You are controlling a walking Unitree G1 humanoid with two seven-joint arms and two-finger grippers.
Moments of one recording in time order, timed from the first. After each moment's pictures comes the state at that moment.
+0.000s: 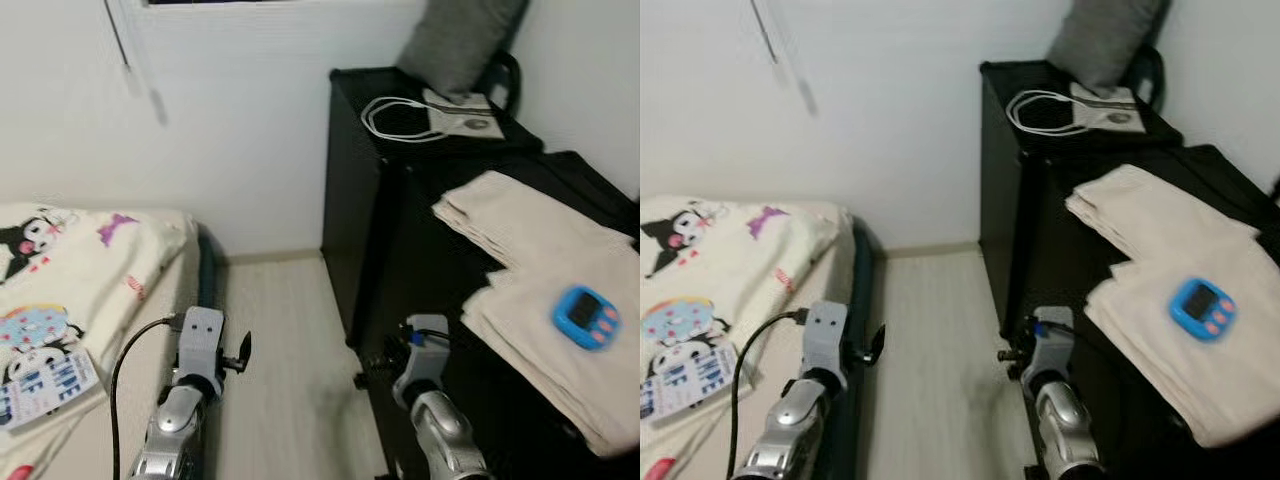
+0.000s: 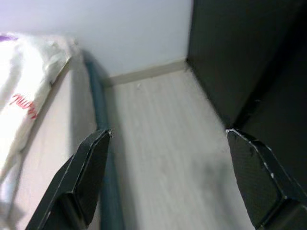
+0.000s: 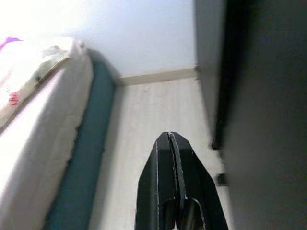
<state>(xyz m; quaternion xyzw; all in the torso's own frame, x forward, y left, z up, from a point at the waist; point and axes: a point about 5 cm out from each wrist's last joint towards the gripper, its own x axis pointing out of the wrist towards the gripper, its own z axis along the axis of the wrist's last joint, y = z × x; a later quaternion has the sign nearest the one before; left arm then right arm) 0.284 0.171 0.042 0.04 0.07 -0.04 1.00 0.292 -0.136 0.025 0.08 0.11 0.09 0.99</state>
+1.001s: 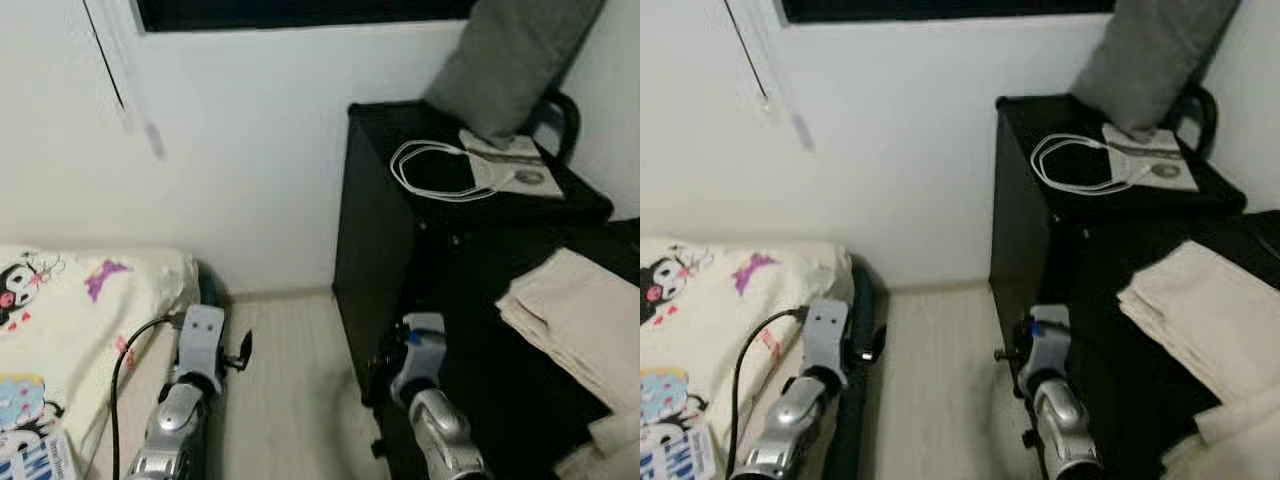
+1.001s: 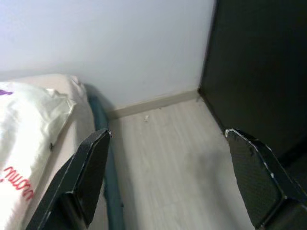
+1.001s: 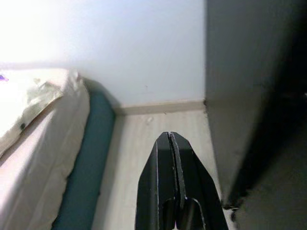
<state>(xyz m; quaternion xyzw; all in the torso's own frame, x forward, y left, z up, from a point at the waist) 0.286 0.169 0.044 0.04 0.06 -0.04 1.00 0.293 -0.134 0.027 0.07 0.10 0.10 0.99</state>
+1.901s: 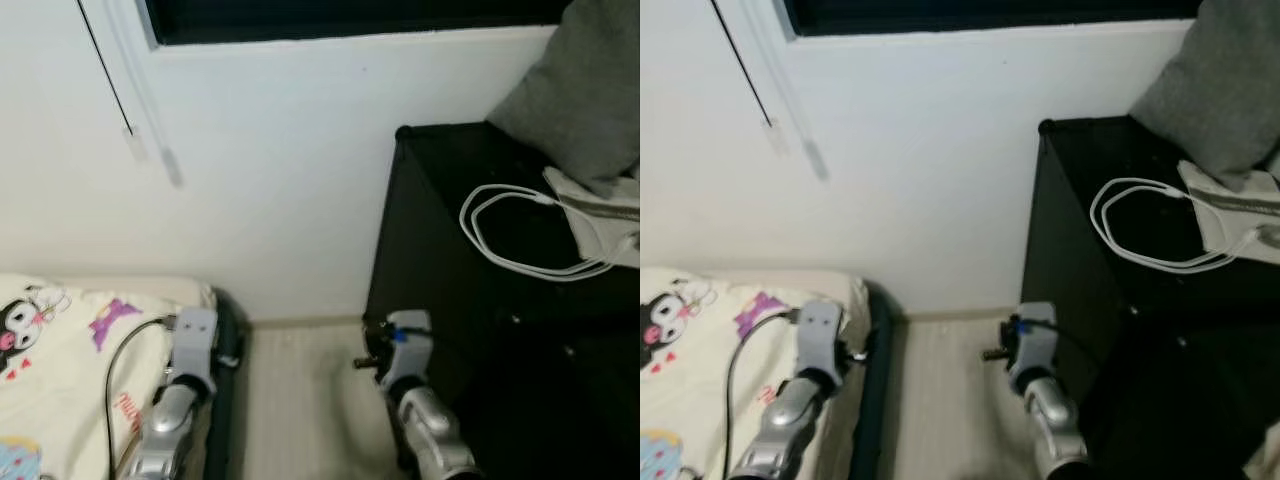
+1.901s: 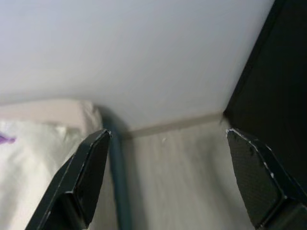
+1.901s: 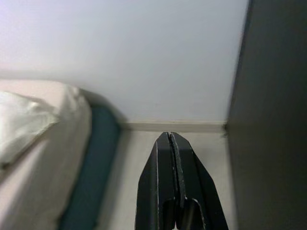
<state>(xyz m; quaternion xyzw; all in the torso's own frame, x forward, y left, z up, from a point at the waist) 0.291 0.159 0.049 0.04 0.05 -0.05 1.00 0.294 -0.144 0.027 0.05 0.10 0.10 0.99</state>
